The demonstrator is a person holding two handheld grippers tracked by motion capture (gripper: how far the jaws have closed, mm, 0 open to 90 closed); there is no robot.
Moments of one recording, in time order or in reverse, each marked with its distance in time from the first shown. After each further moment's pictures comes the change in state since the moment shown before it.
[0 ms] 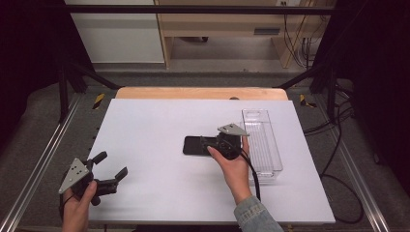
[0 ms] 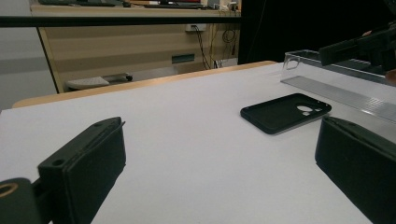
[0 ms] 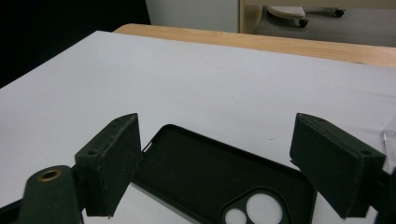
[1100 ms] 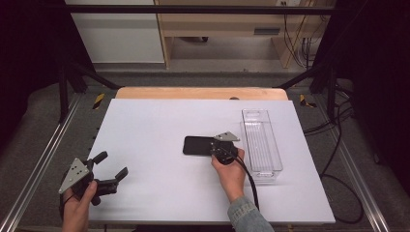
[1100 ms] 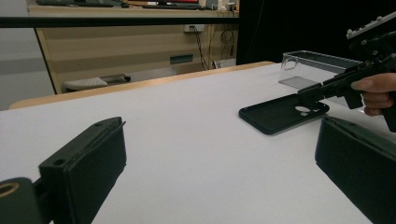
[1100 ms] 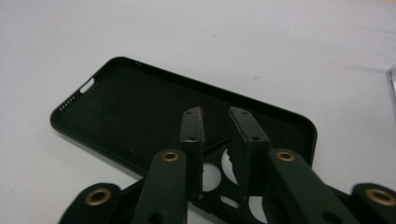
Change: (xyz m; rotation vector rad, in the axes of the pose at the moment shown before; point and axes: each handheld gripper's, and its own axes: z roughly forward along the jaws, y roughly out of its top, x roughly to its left) left arm 0.000 0.000 0.000 -0.002 -0.006 0.003; right arm -0.010 -0.042 0.035 0.156 -0.114 -0.061
